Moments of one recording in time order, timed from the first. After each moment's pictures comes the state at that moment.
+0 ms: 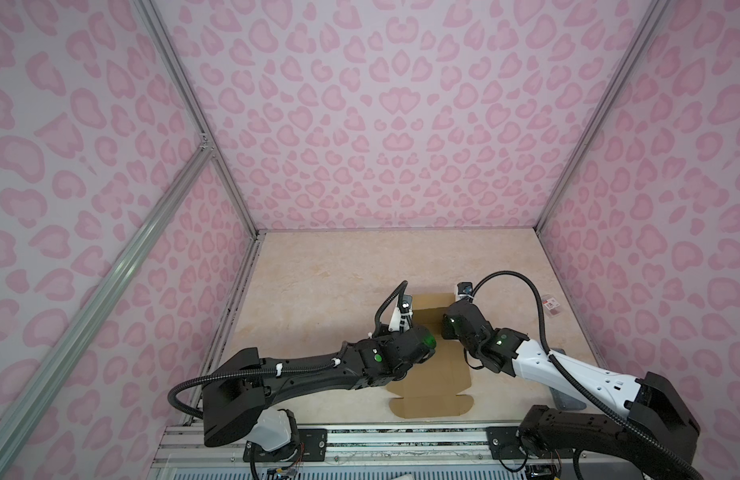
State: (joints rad) left arm -1.19 1.49 0.95 -0.22 -0.84 -0.59; right arm 0.76 1.21 0.70 -0.26 0.48 0.59
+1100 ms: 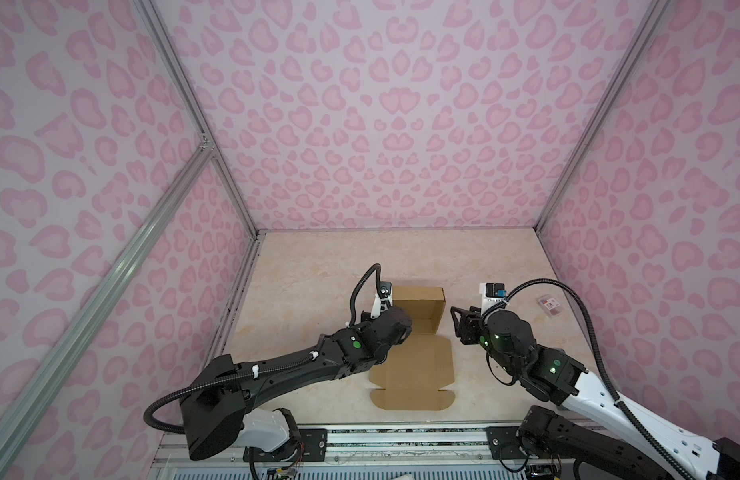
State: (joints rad) left arm -1.00 1.35 0.87 -0.20 -0.65 -0.52; right arm 0.78 0.80 0.71 -0.36 0.41 0.57
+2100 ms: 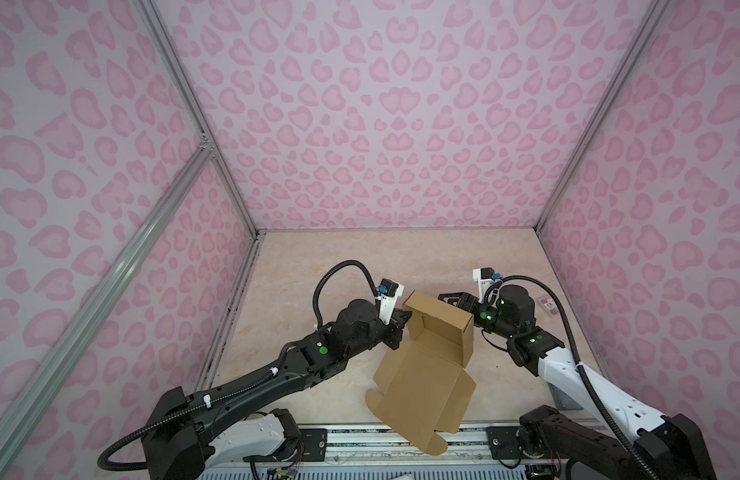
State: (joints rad) left arm -0.93 1.14 0.79 -0.01 0.00 -0.33; right arm 0.39 1.05 0.57 0.14 -0.44 0.84
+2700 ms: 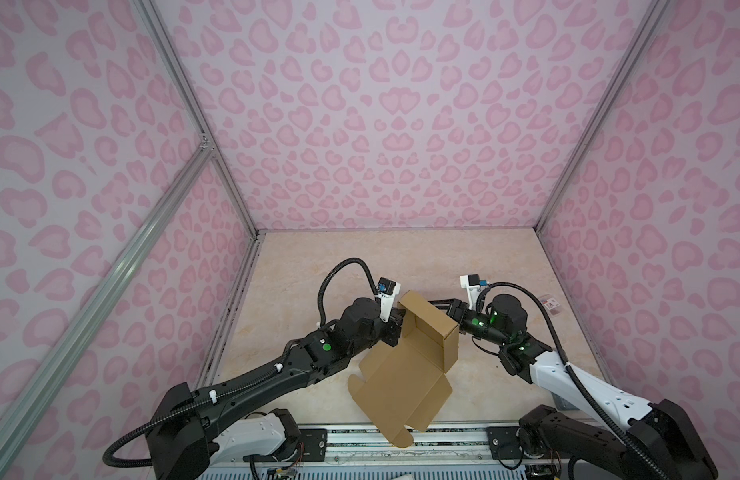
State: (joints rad) left arm -0.91 1.17 0.81 -0.08 -0.11 -0.34; right arm 0.49 1.08 0.49 0.38 -0.52 1.03
